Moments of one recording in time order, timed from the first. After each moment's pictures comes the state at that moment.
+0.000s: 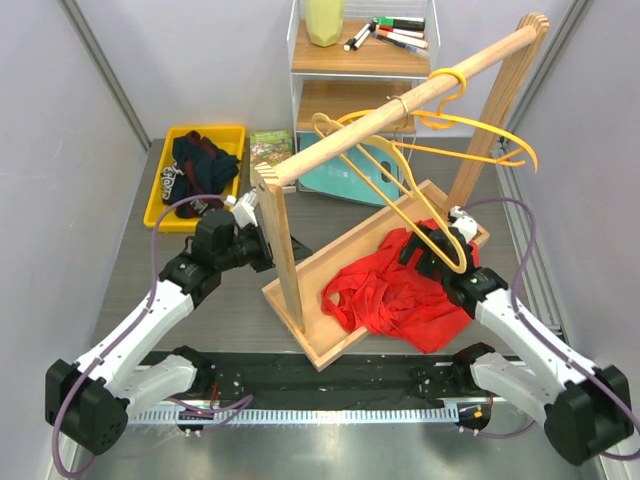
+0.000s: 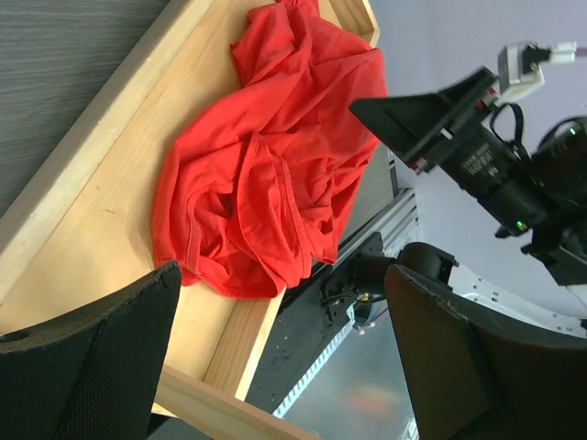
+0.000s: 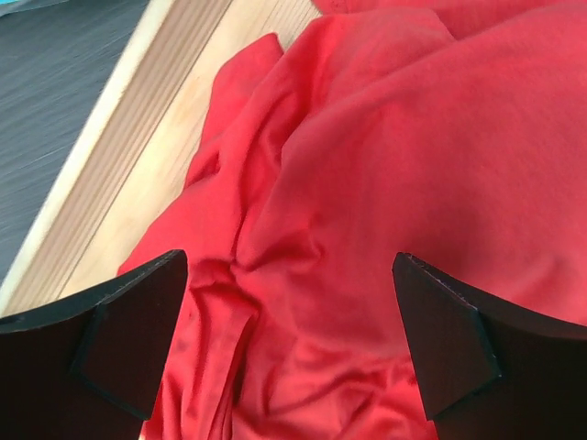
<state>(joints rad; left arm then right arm) -0.48 1.00 0.77 -0.22 0.46 -0.81 0.40 0.88 0.59 -0.40 0.28 0.70</state>
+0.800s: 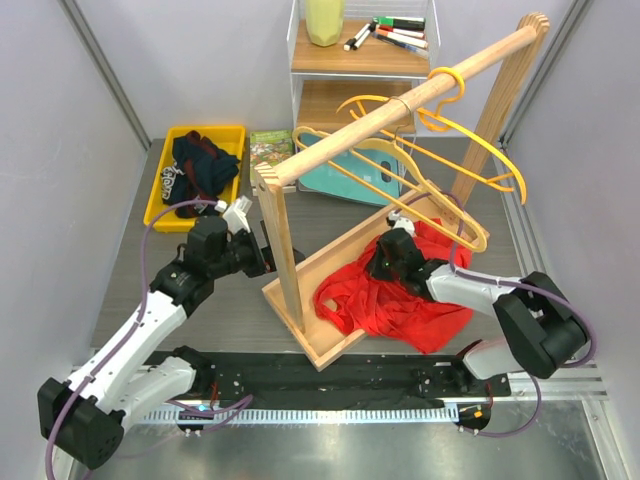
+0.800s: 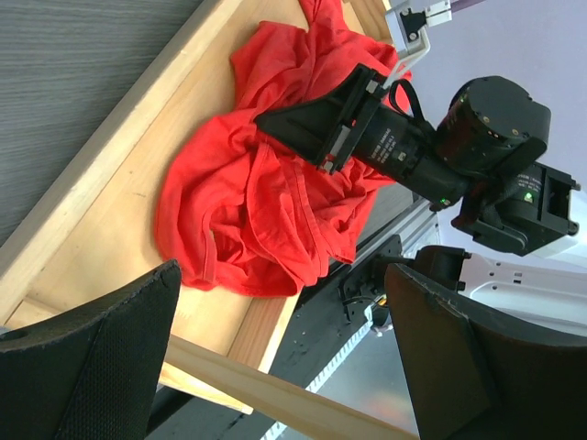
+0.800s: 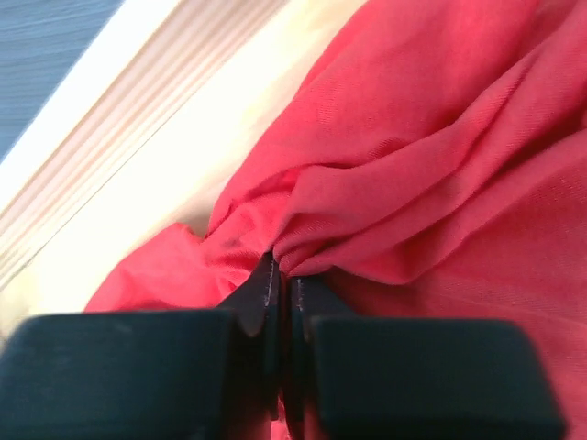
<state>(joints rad) -0.48 0.91 0.75 -0.30 0.41 -0.78 0.59 1.41 0.59 0.06 0.15 0.65</state>
